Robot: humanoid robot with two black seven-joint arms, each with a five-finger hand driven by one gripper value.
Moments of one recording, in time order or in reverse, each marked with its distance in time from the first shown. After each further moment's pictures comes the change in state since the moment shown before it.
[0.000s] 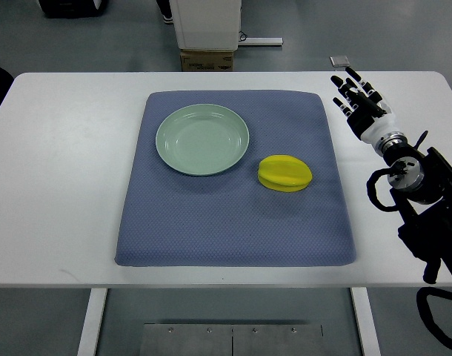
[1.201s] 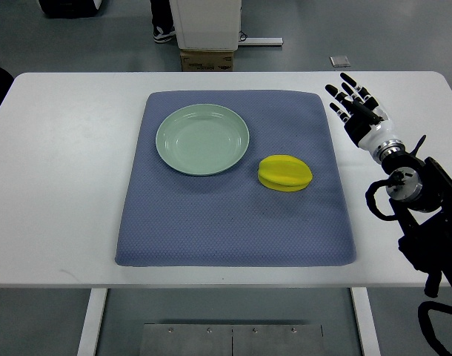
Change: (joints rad) left arm 0.000 0.000 0.000 0.000 0.000 0.000 0.000; right arm -0.070 0.000 0.001 0.107 -0.063 0.000 0.001
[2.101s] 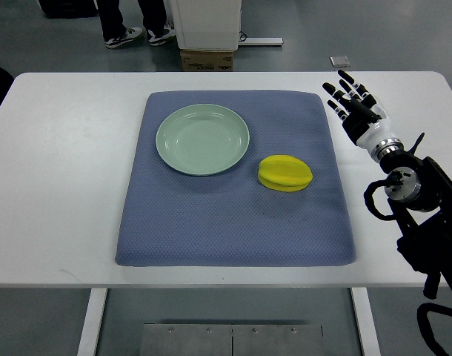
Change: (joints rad) left arm 0.000 0.000 0.000 -0.002 0.000 -0.002 0.000; right arm -0.015 0.004 0.001 0.026 -0.015 -0.002 0.000
